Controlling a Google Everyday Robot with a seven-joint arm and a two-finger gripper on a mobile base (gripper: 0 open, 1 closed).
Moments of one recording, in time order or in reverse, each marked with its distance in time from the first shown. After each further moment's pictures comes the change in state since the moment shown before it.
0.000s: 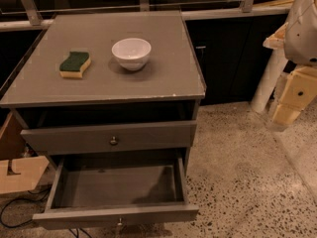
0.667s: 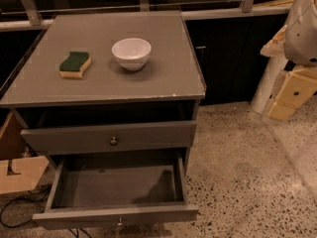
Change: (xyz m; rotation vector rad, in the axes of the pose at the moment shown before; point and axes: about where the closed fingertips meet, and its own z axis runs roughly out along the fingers) arm 0.000 0.000 0.000 0.000 0.000 0.000
